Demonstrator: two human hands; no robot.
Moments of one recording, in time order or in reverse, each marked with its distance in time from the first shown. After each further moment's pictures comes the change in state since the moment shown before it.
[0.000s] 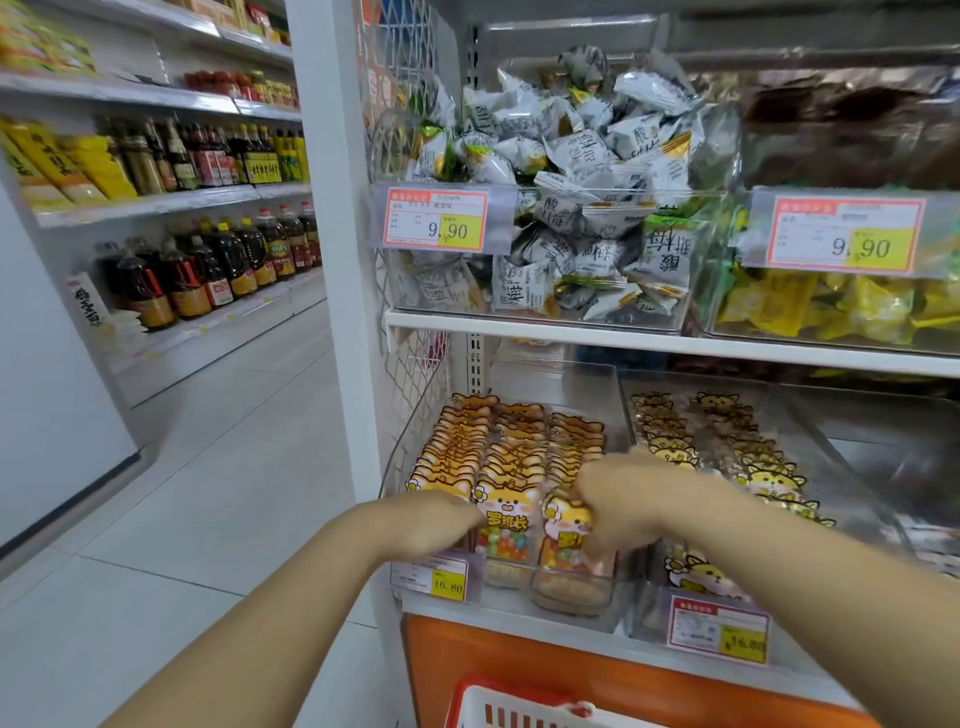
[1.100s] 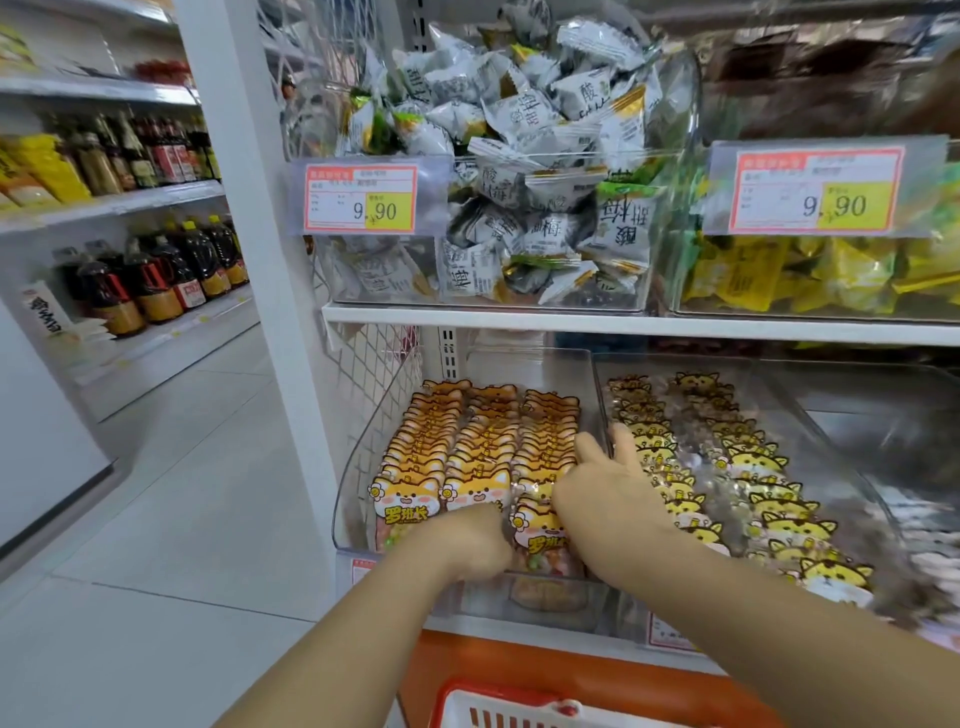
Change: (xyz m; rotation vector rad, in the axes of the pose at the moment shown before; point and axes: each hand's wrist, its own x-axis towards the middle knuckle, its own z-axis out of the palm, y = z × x) left_hand 0.057 0.044 0.045 0.097 -0.014 -0.058; right_hand 0.002 -0.005 0.043 -0.240 0.321 0.169
